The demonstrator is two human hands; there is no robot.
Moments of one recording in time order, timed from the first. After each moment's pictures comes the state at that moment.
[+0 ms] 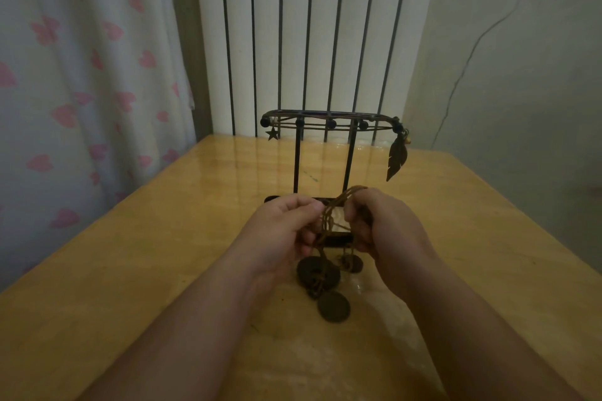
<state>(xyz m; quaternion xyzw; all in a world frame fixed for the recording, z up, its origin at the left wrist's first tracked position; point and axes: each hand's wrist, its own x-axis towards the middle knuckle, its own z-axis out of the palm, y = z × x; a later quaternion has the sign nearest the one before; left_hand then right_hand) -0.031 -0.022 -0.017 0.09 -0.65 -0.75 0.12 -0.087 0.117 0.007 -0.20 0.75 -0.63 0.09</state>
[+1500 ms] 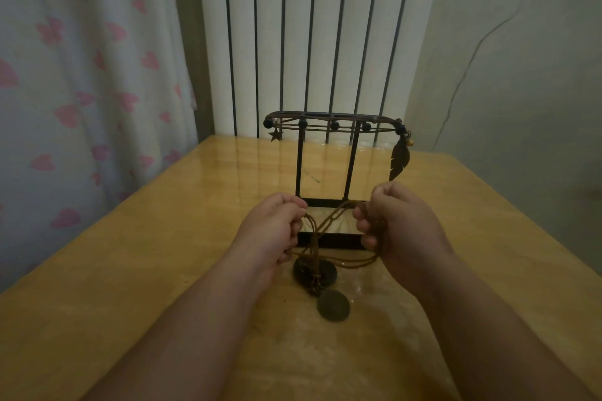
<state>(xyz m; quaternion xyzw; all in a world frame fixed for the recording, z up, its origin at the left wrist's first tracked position) -0.033 -0.026 -0.011 0.20 -0.66 -0.70 0.16 -0.090 0.130 0.016 -0.15 0.65 -0.73 0.15</state>
